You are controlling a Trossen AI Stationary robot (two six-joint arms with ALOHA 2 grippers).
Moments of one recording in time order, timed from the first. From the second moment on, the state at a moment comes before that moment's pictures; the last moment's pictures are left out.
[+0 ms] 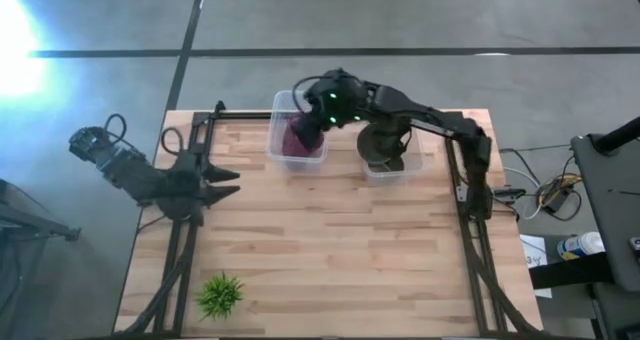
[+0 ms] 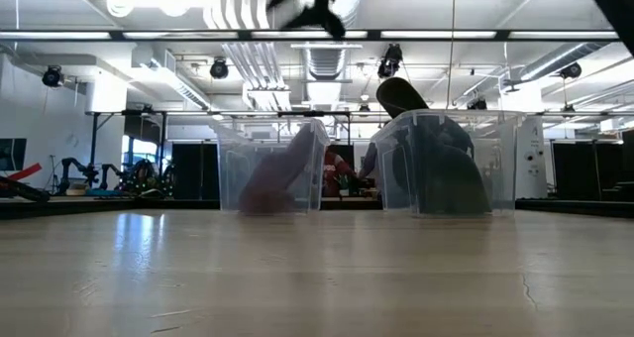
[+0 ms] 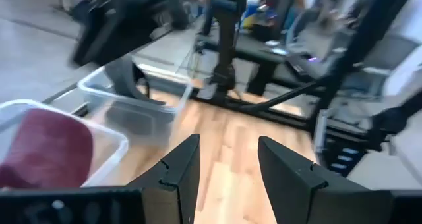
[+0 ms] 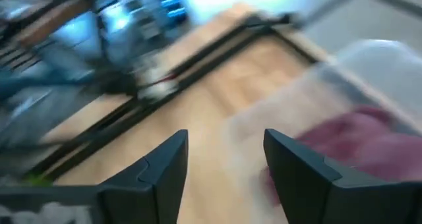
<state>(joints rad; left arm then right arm) -0.57 0.65 0.98 -0.54 -0.69 -0.41 -0.28 1.97 2.12 -0.73 -0.11 0.43</state>
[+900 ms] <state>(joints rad) -0.27 0.37 0.20 -0.01 -0.29 -0.39 0.14 1.35 1.57 -0.98 0.39 0.59</state>
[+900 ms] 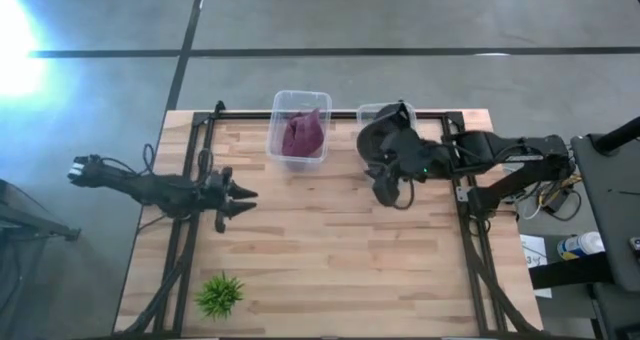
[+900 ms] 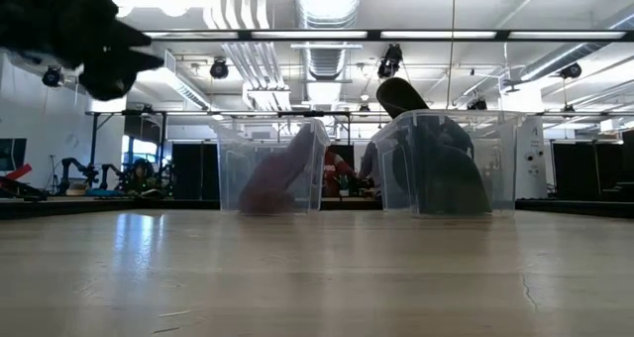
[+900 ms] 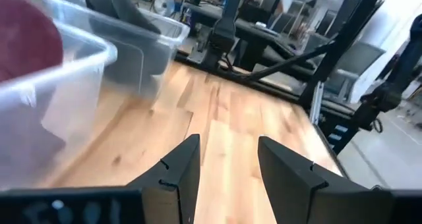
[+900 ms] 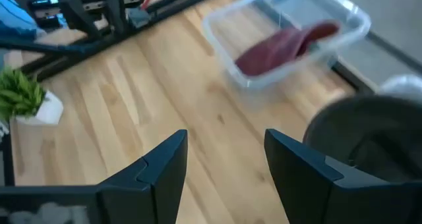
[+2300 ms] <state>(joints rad) 0.22 0.00 0.01 0.02 0.04 -0.07 0.18 1.28 0.93 -0.87 0.39 0.63</state>
